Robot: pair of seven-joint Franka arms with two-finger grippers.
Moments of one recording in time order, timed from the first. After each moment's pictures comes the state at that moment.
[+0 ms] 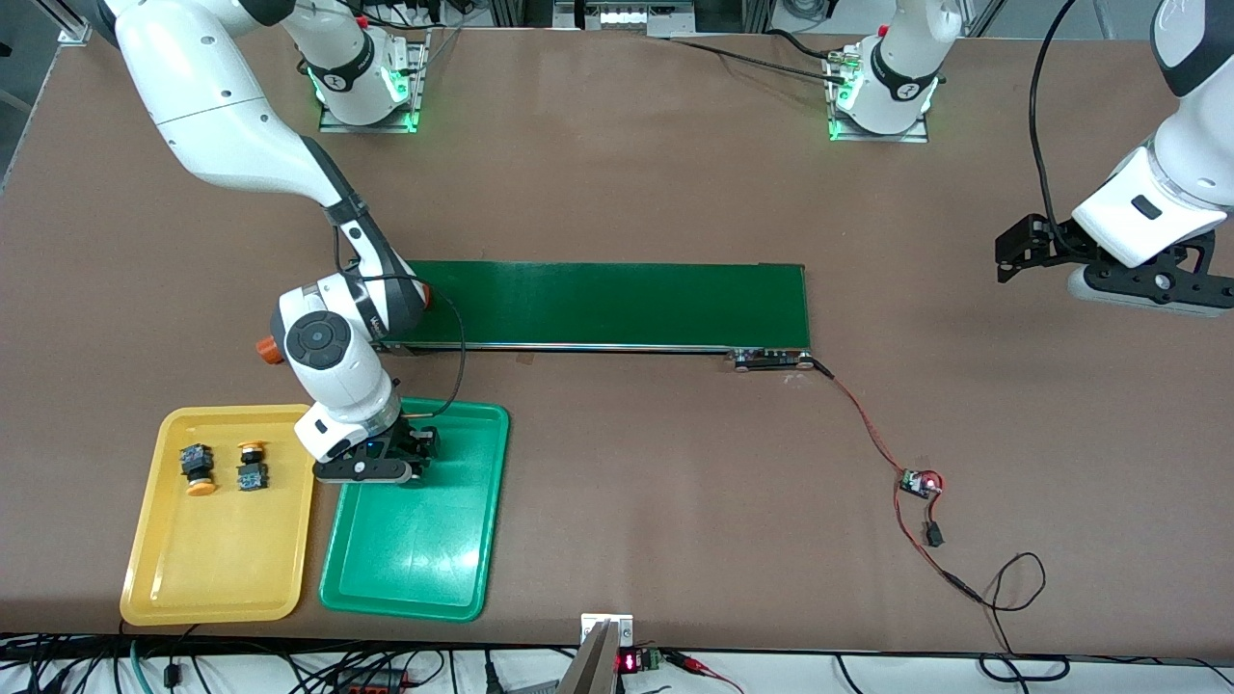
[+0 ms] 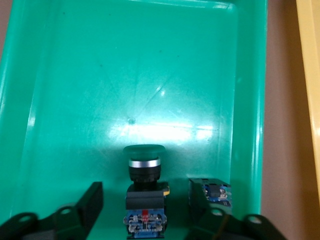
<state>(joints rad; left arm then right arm) -0.01 0.06 -0.08 -1.61 0.05 1.68 0.06 0.14 0.78 0.15 -1.56 -0.38 2.56 0.51</state>
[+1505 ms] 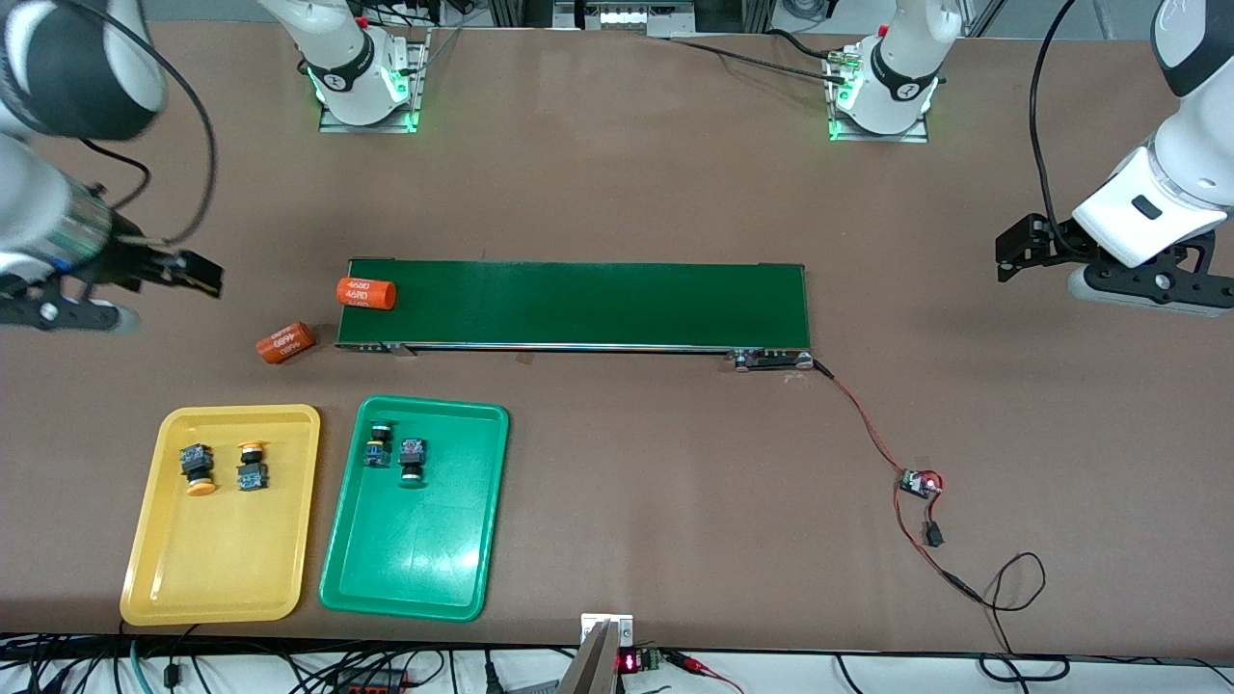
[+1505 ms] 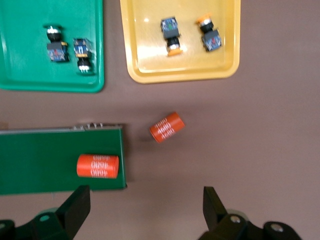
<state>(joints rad) -0.01 0.06 -0.08 -1.61 0.05 1.67 0.06 -0.06 0.06 0.06 -1.71 -0.07 1.69 0.06</state>
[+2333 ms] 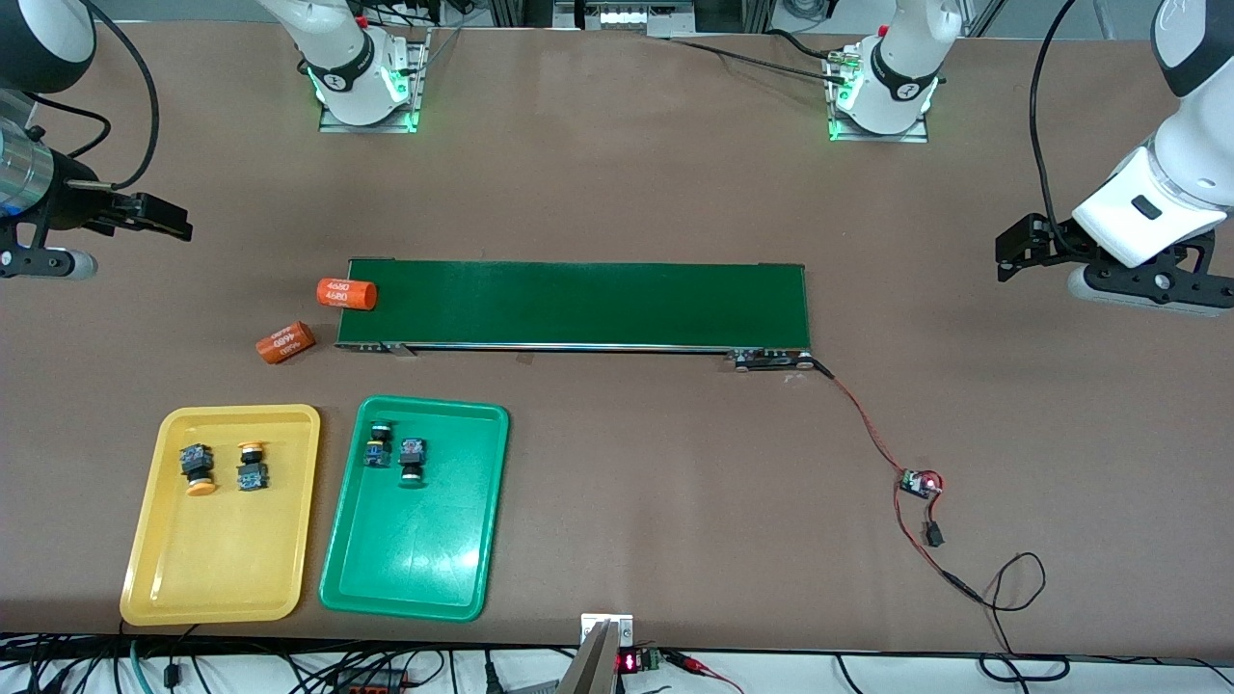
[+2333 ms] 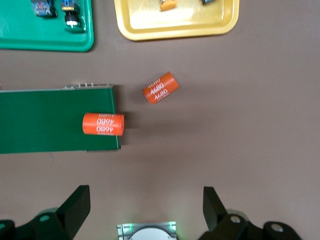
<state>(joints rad) -0.01 0.06 -0.08 -1.61 0.05 1.67 0.06 -0.05 0.00 0.00 -1.74 -0.04 1.54 0.01</state>
